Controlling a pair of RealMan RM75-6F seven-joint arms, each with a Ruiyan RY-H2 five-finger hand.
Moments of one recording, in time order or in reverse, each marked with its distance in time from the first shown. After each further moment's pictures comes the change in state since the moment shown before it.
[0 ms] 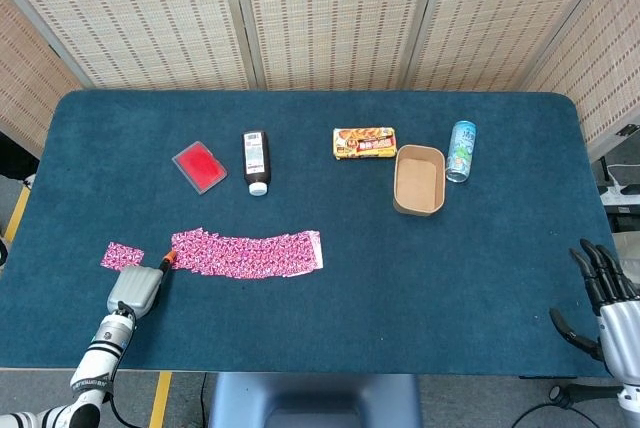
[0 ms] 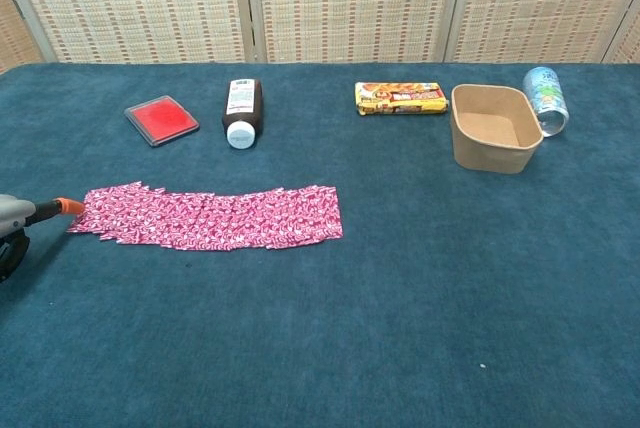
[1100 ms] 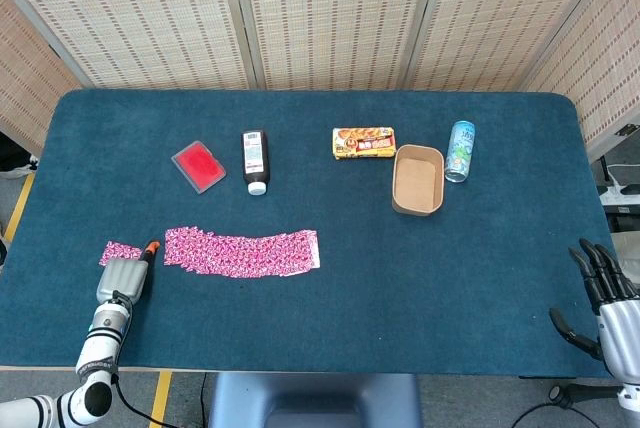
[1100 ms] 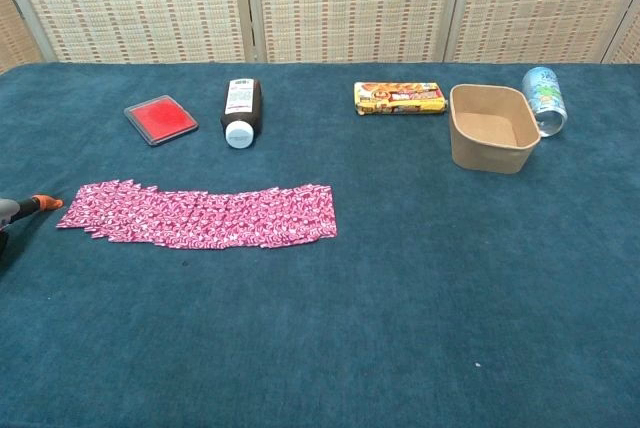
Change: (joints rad) left arm -0.034 -0.080 -0.031 0.159 -0.237 0.006 0.191; right arm 0.003 0.005 -0.001 -0.006 0.004 -0.010 0.000
